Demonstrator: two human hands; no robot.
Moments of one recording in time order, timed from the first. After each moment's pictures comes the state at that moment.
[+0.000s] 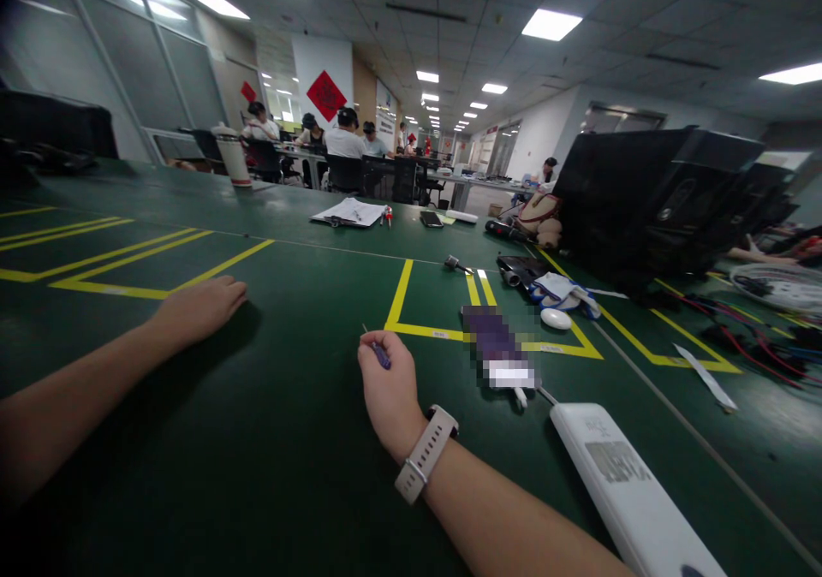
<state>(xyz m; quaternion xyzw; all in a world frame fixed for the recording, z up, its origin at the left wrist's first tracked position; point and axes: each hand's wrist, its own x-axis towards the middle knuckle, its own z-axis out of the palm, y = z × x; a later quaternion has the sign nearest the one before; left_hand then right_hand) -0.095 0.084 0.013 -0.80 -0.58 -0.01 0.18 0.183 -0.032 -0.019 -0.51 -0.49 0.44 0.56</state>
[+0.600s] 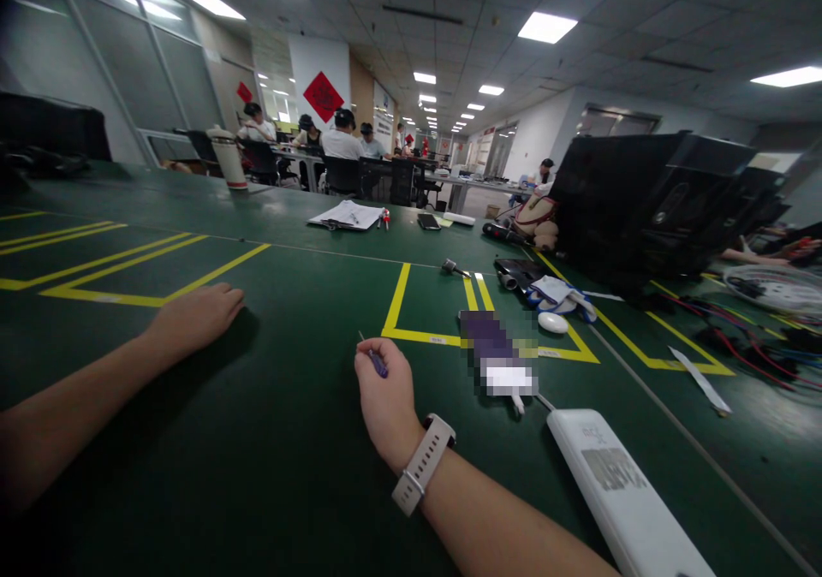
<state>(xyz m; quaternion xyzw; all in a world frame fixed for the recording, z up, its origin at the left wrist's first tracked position) -0.092 0.079 0.014 -0.79 -0.58 -0.01 0.18 0.183 -0.034 -0.014 -0.53 -0.50 0.43 0.54</state>
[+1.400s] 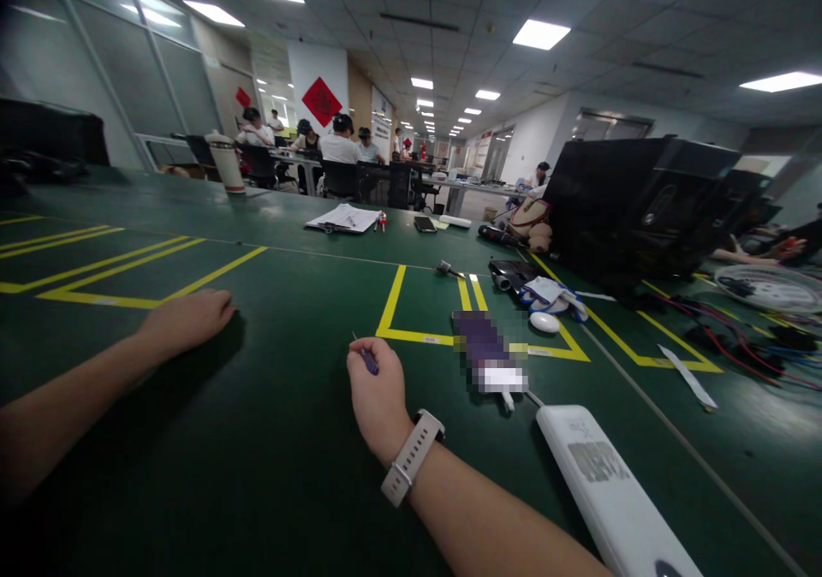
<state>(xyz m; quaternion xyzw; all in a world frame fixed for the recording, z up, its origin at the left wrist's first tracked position) -0.077 0.064 0.037 -0.76 -0.65 -0.01 0.07 0.182 -0.030 -0.018 -0.52 -0.48 0.44 0.55</state>
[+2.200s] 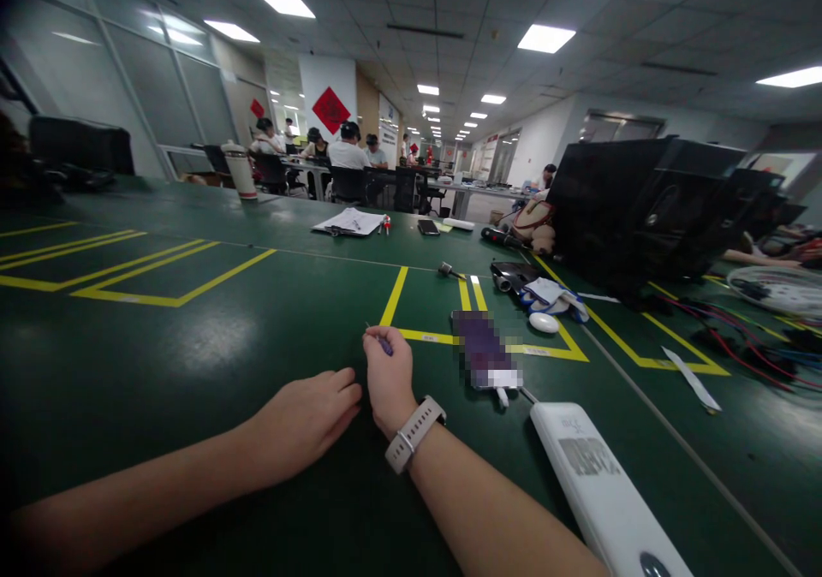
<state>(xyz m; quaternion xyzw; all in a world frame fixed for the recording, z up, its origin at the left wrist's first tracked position) 0.069 -0.053 0.010 -0.92 -0.39 -0.03 -0.01 0.187 -0.016 -0.019 -0.49 -0.39 0.44 0.65</state>
